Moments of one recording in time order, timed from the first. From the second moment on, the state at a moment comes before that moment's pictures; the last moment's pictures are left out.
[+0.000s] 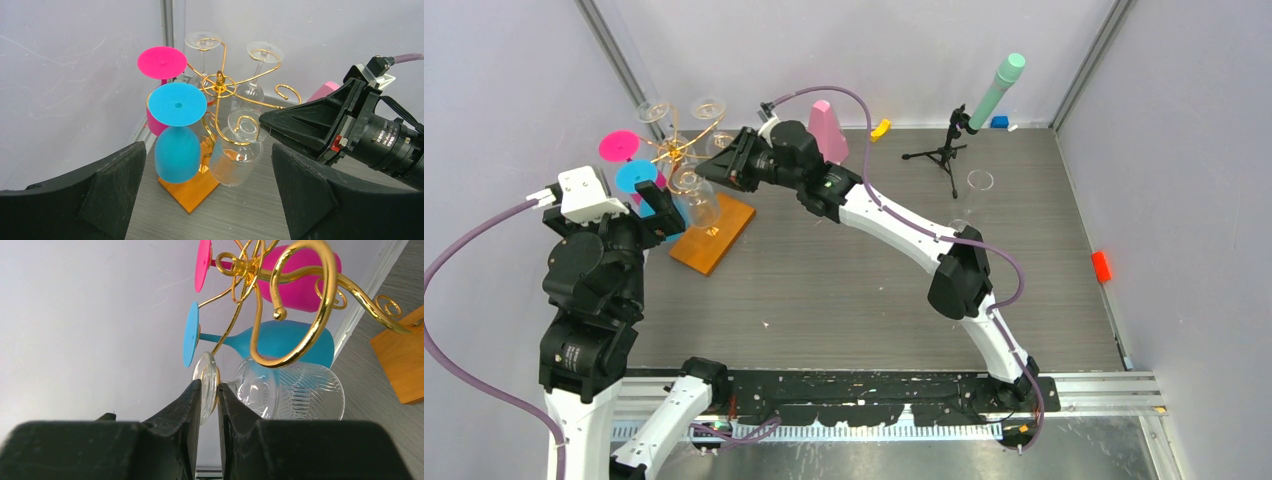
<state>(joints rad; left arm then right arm) -0.25 0.67 1.36 -0.68 -0.50 -0.10 0.95 2.24 2.26 -0.05 -0.25 1.23</state>
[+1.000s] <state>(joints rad) -0.25 0.67 1.35 -0.68 -0.50 -0.10 0.94 2.28 2.34 -0.11 -0.30 1.26</state>
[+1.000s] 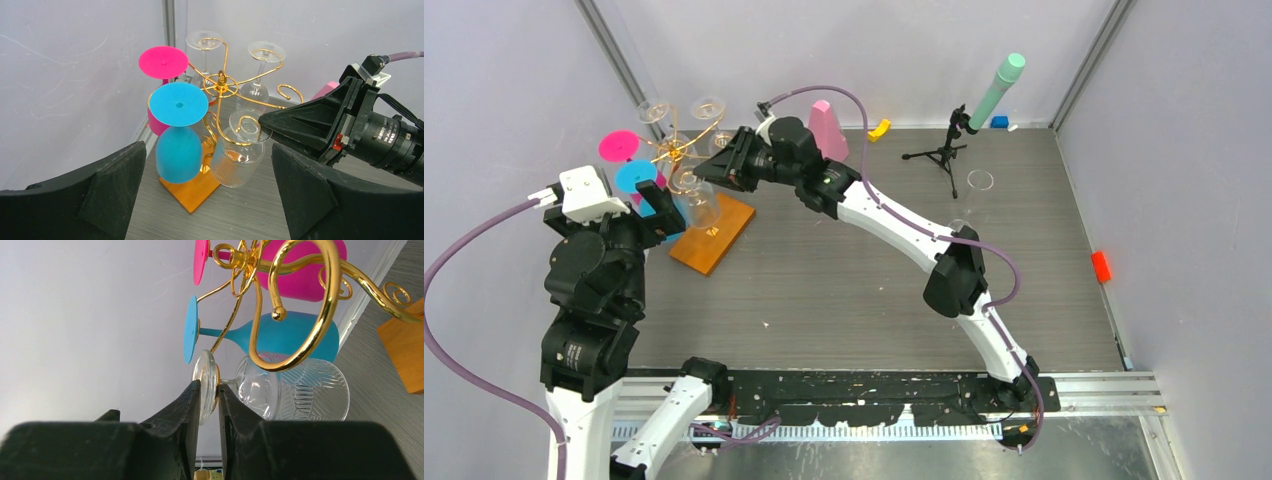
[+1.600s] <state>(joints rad) -0.25 0.67 1.34 -0.68 -0.51 -0.10 0.94 2.28 2.34 -0.11 -0.30 1.26</state>
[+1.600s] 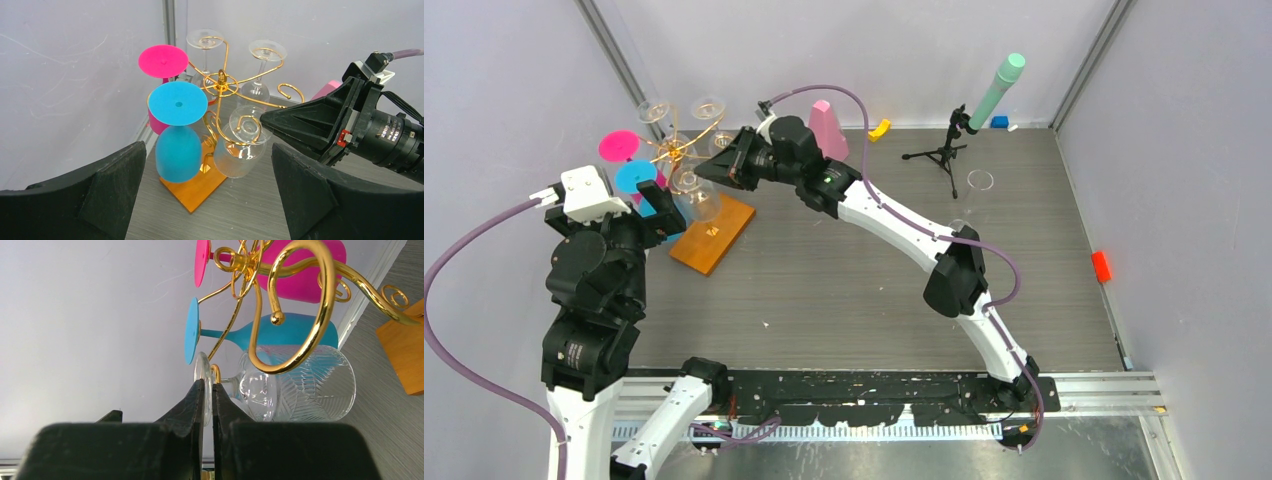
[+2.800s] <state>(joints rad) -0.25 0.67 1.34 -0.66 -0.51 -0.10 0.95 2.27 2.35 -0.08 -0.35 1.34</state>
